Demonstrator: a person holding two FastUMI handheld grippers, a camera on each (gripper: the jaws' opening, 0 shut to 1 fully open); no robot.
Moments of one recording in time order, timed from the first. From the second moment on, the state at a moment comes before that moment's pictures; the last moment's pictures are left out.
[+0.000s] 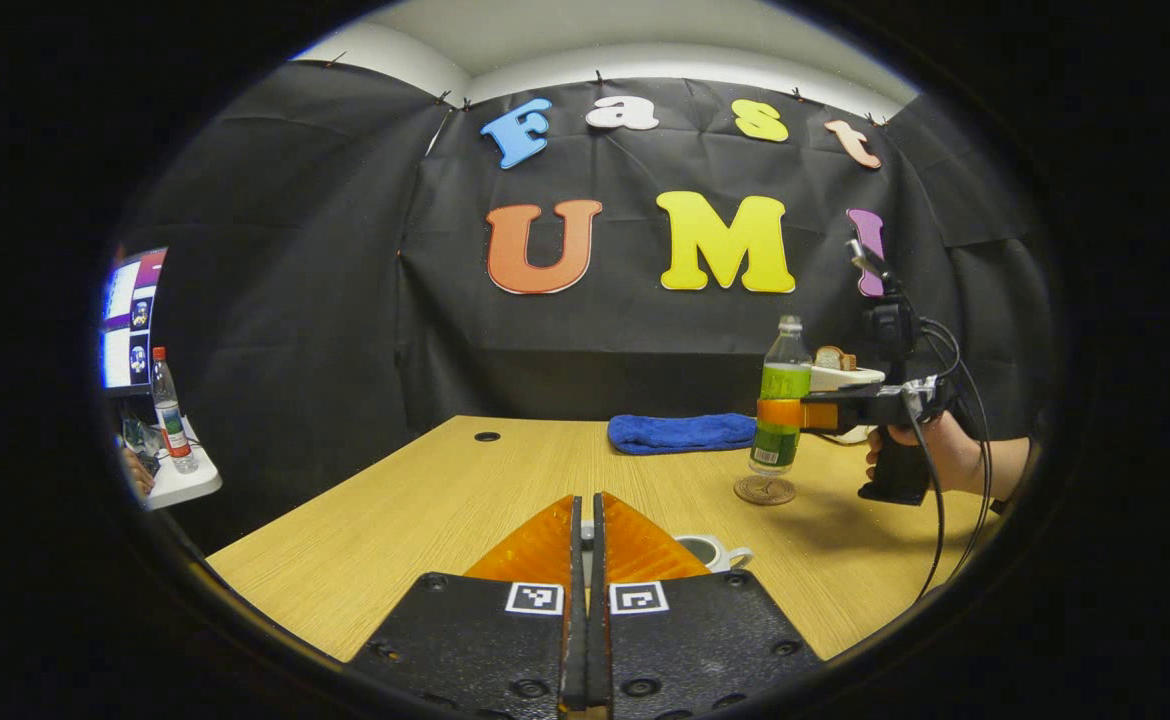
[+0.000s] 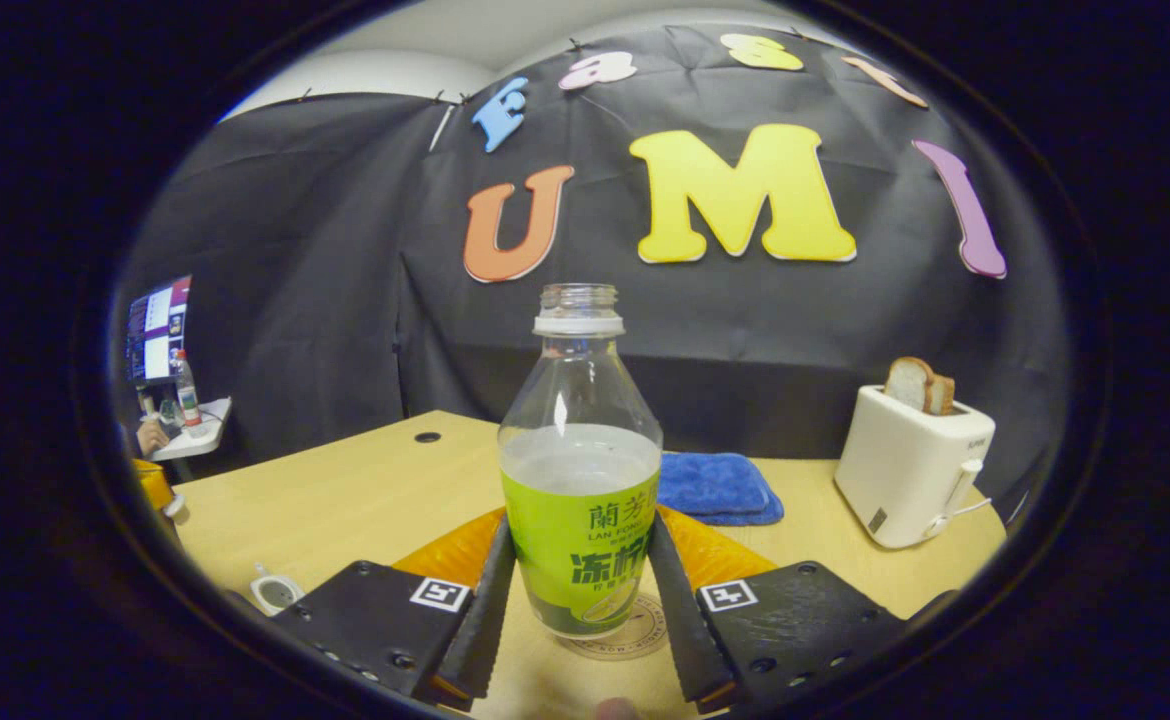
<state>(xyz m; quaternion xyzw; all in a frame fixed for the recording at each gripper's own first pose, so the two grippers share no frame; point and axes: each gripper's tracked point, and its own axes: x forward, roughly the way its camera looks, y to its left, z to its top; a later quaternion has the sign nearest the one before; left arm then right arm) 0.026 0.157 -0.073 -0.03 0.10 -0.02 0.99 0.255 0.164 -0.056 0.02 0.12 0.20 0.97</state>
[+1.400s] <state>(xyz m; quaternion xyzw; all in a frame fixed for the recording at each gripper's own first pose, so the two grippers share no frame) 0.040 0.101 -0.084 -0.02 0.10 -0.05 0.99 0.160 0.094 -0.011 -0.01 0.06 0.16 0.99</state>
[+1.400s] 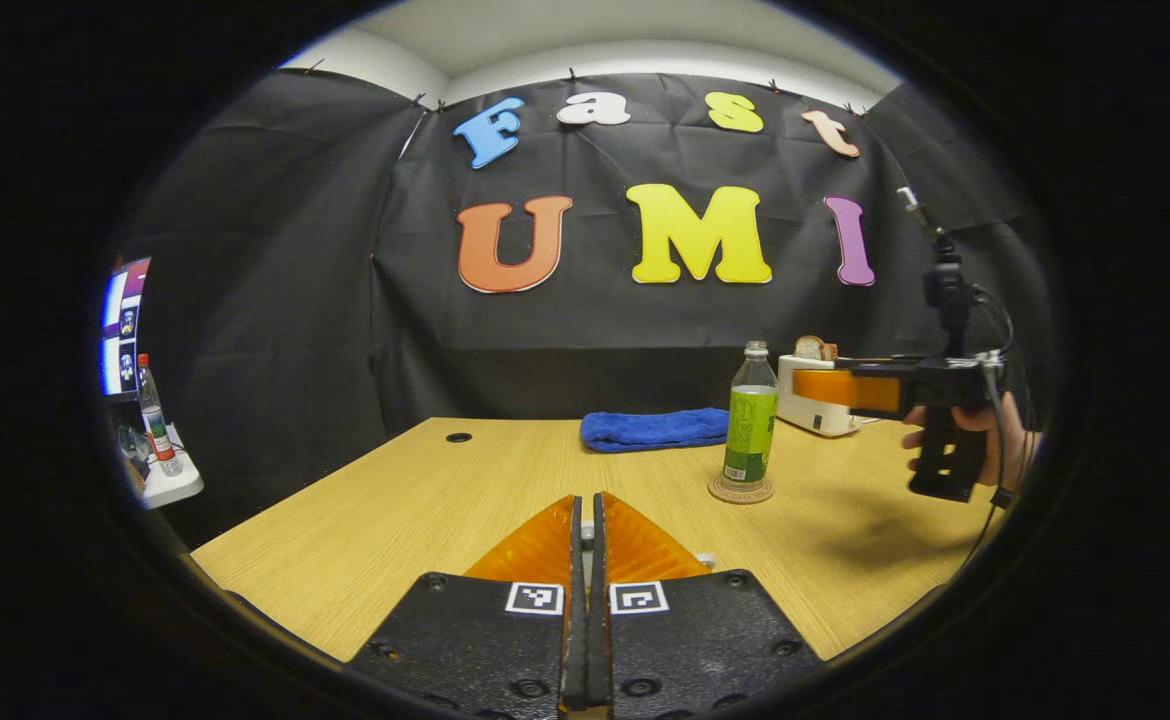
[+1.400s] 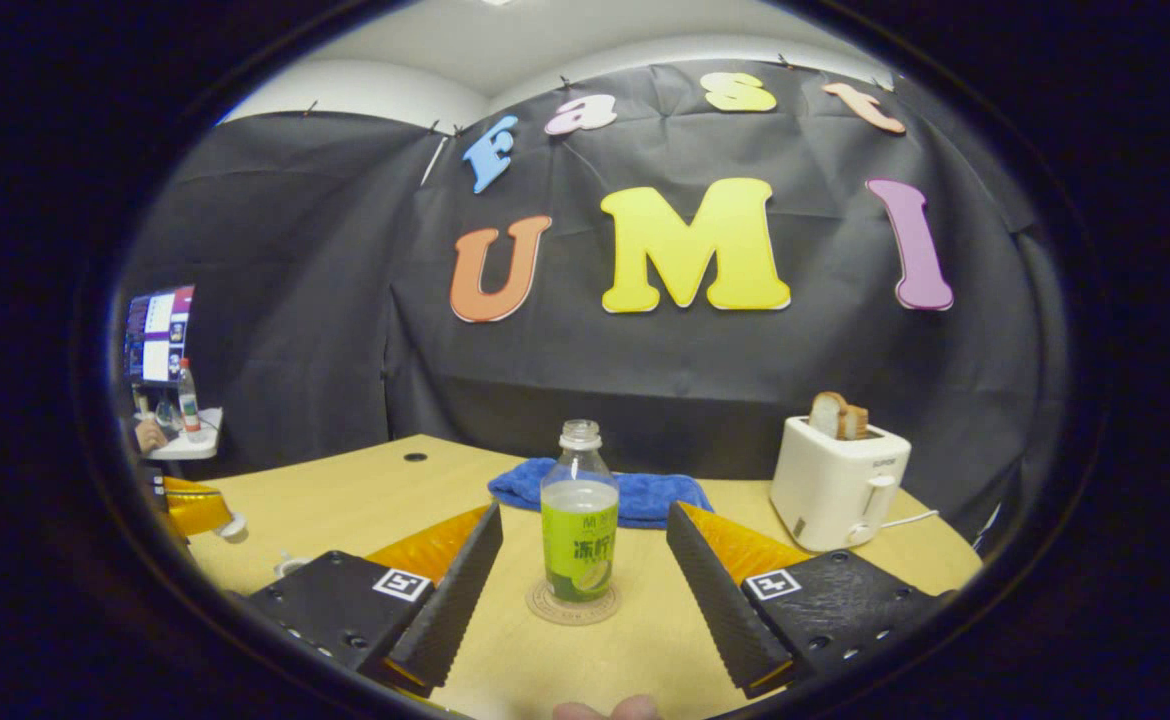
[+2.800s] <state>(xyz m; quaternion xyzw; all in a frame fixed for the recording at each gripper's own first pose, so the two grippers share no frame) 0.072 0.078 -0.130 -0.05 0.13 -0.05 0.99 0.074 0.030 -0.033 0.02 0.04 0.11 0.99</state>
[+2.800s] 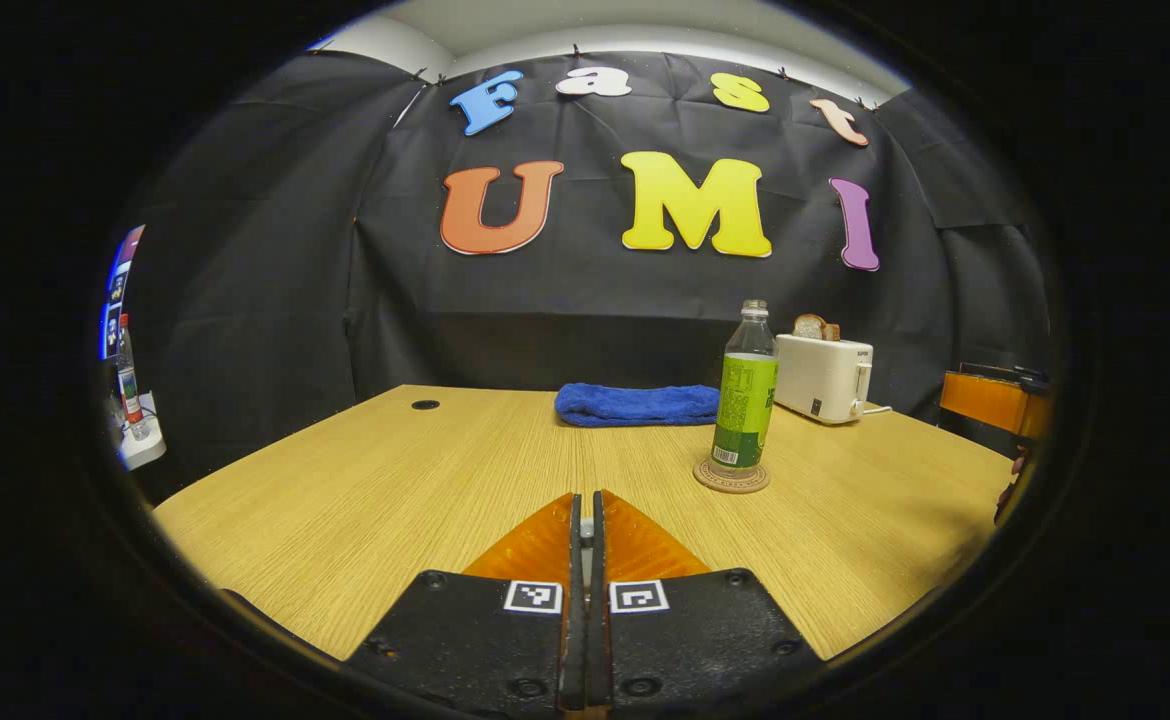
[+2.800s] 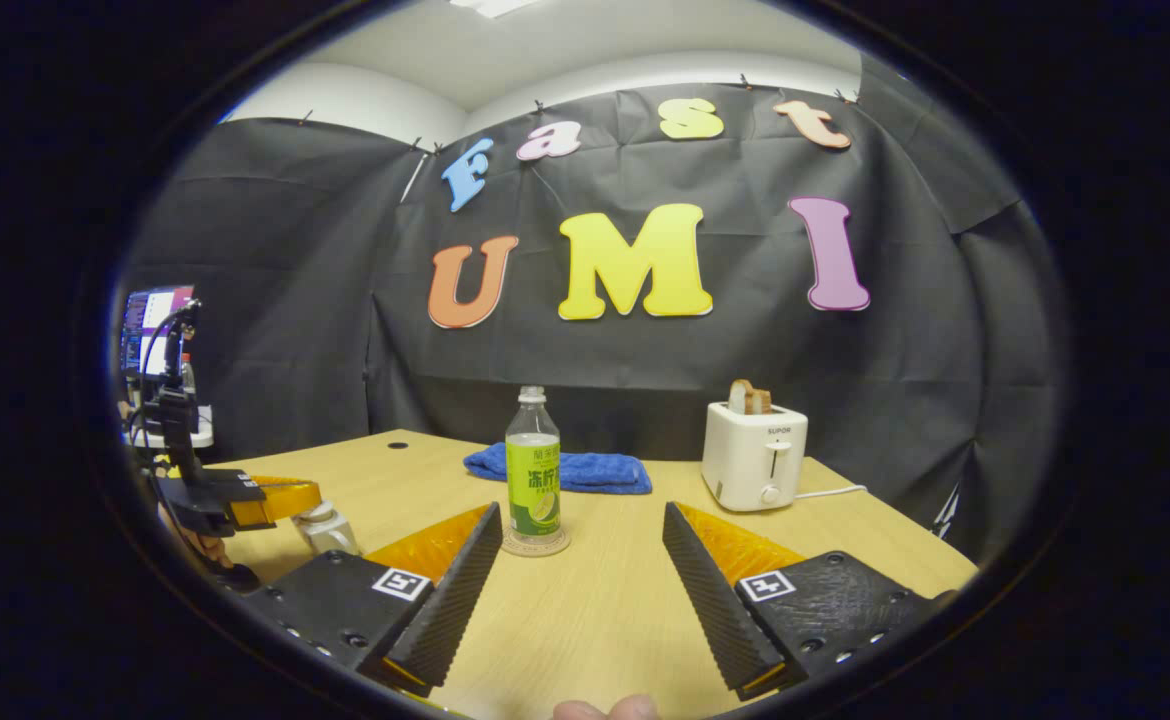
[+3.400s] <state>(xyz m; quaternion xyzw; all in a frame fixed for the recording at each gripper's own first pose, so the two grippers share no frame) 0.070 0.087 -0.115 -0.03 0.12 -0.02 0.99 0.069 0.017 -0.039 0.03 0.04 0.09 0.99</state>
